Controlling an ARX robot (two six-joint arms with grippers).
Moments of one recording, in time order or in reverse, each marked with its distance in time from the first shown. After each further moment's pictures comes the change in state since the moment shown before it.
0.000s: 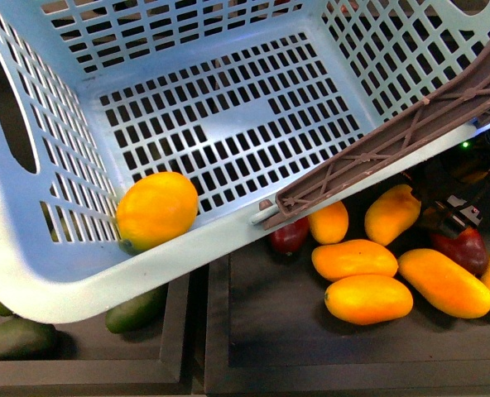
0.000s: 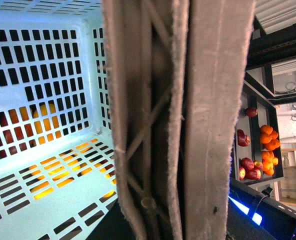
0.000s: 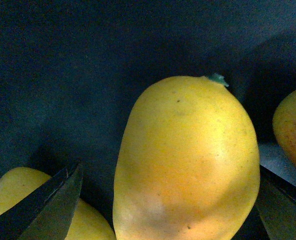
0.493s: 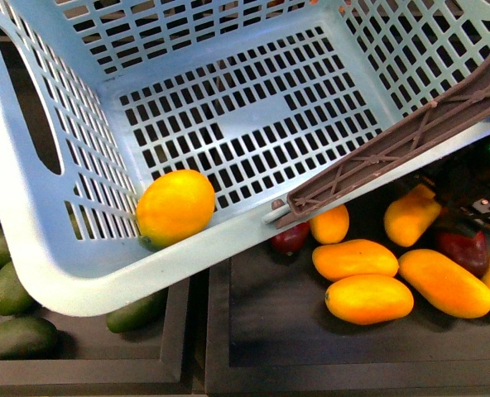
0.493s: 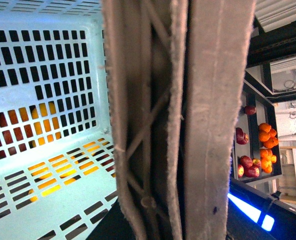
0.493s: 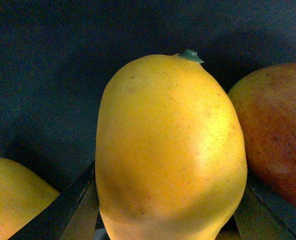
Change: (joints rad) left arm 0.002 0.000 0.000 0.000 0.010 0.000; right arm -0.084 -0.090 -0.110 0.025 0.014 -0.113
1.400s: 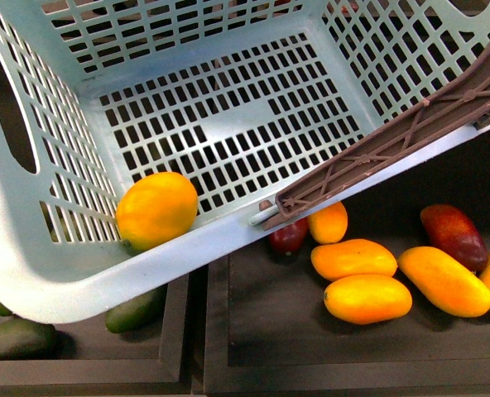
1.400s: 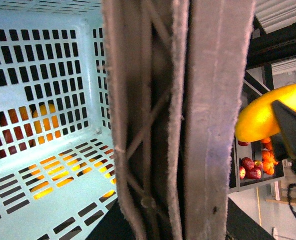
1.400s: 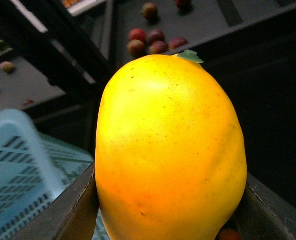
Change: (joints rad) left arm 0.000 0.000 0.000 0.000 -0.008 0.001; right arm -0.108 -1.036 -0.295 0.072 -0.245 -0.336
